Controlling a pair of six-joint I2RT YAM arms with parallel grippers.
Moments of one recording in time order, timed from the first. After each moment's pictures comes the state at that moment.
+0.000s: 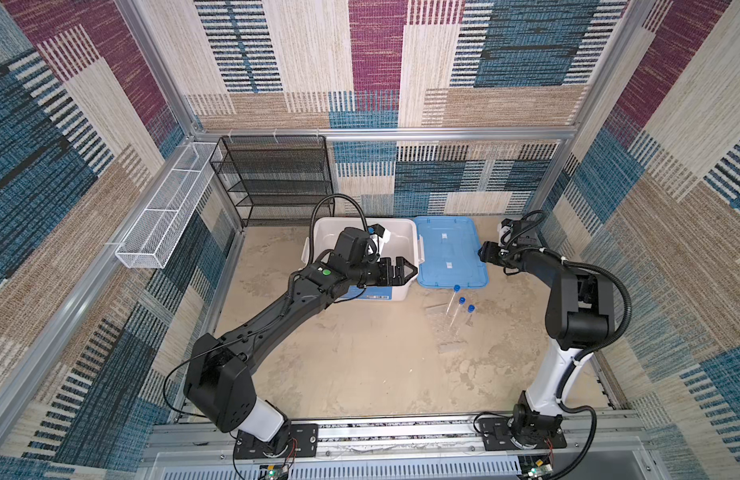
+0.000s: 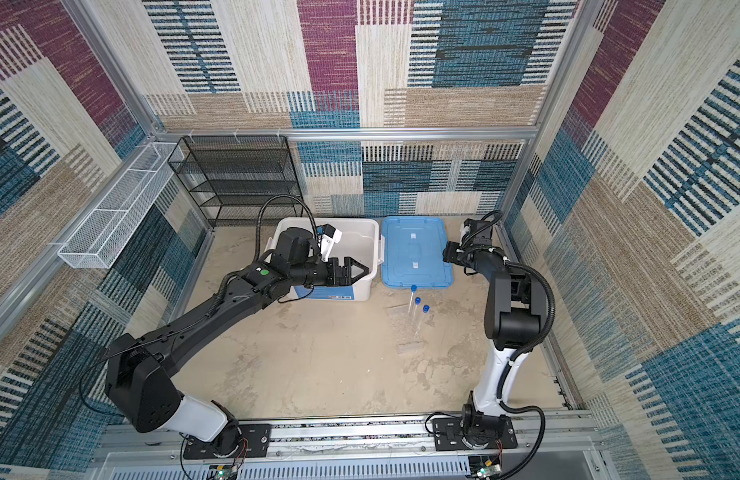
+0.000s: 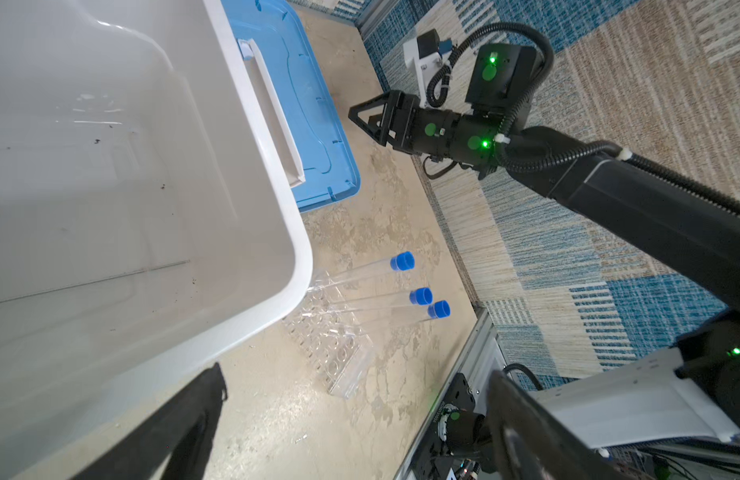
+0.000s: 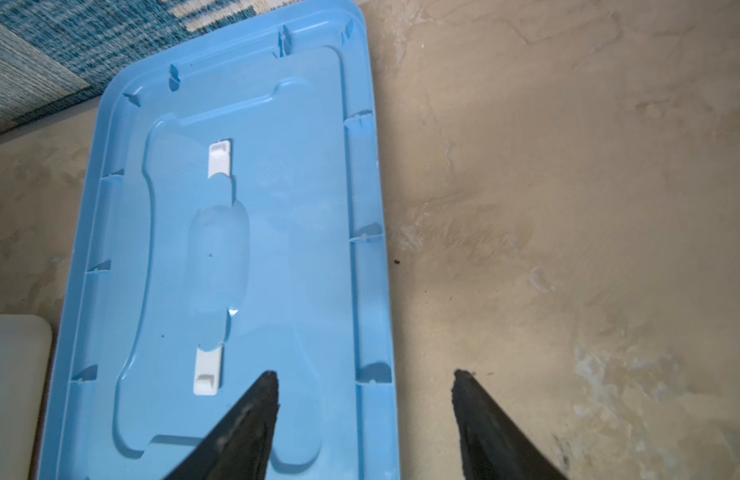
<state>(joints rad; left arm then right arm) -0.63 1.54 1.32 -0.35 0.42 -0.57 -0.14 1.98 1.38 -0.26 -0.22 0.14</state>
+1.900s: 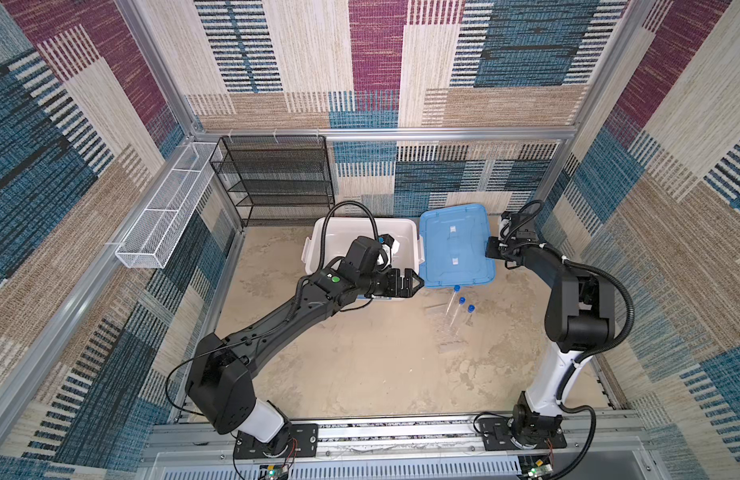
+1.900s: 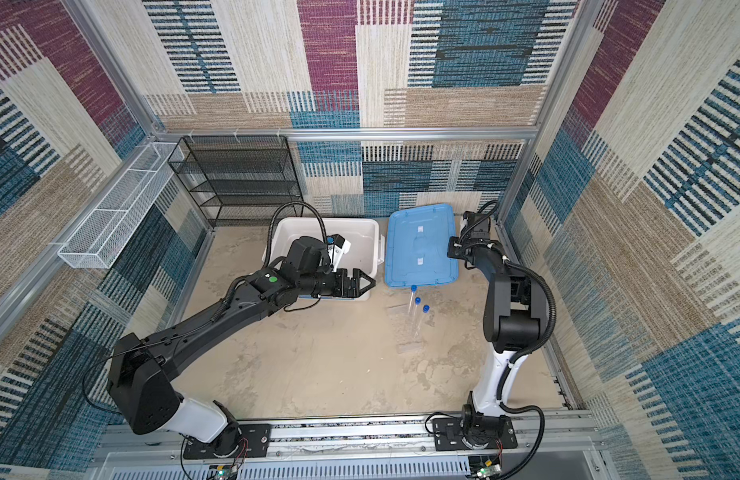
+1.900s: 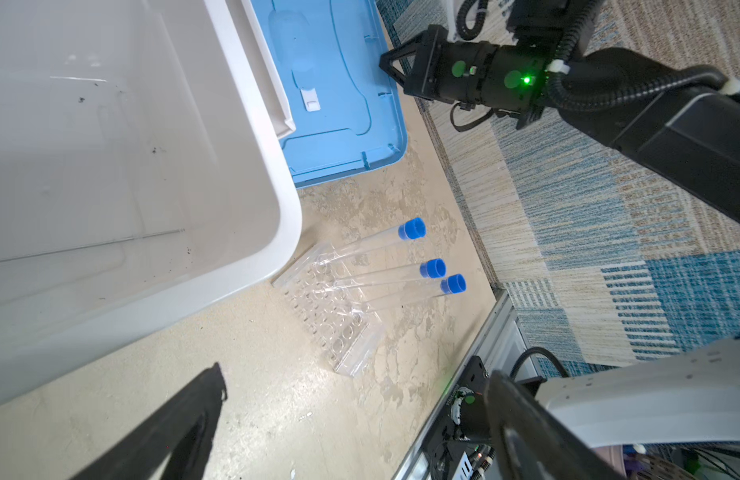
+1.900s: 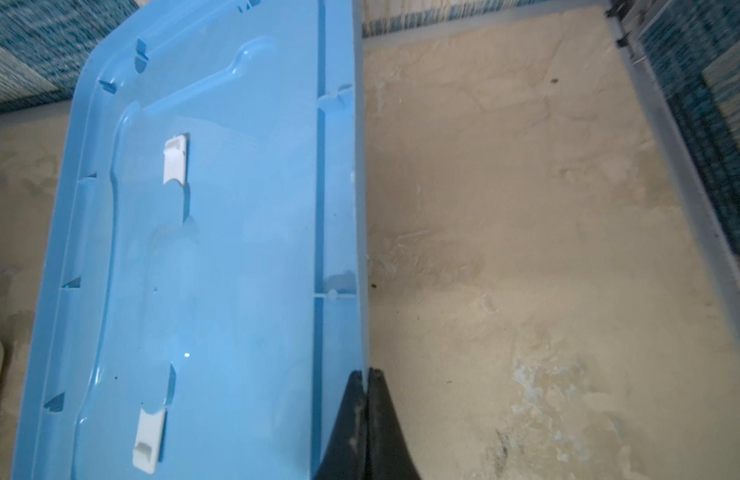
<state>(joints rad) -0.70 1.52 1.29 -0.39 0.34 -0.56 -0.11 1.90 1.41 -0.31 -0.09 0.08</state>
